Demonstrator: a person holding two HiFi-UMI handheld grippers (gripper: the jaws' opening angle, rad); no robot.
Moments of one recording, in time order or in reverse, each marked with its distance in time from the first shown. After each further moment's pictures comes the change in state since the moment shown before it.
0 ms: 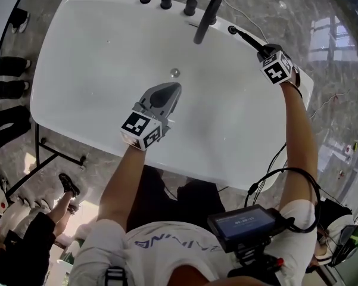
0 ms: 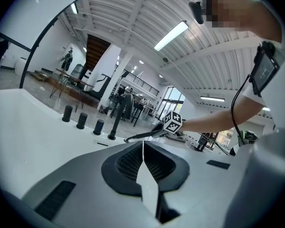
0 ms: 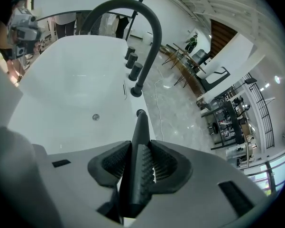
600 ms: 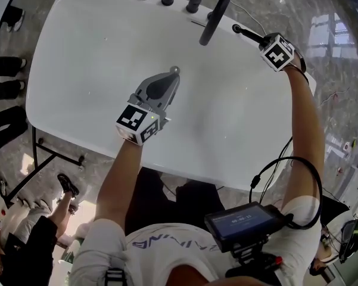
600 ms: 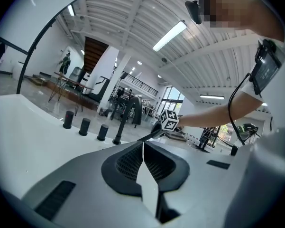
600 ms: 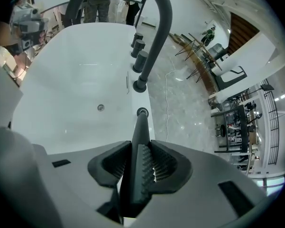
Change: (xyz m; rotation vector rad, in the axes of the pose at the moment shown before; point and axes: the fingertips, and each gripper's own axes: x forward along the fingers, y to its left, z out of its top) left arm 0.012 0.040 0.013 0.046 -0.012 0.005; right arm 0.038 -0.013 0.023 -0.115 0.130 0.103
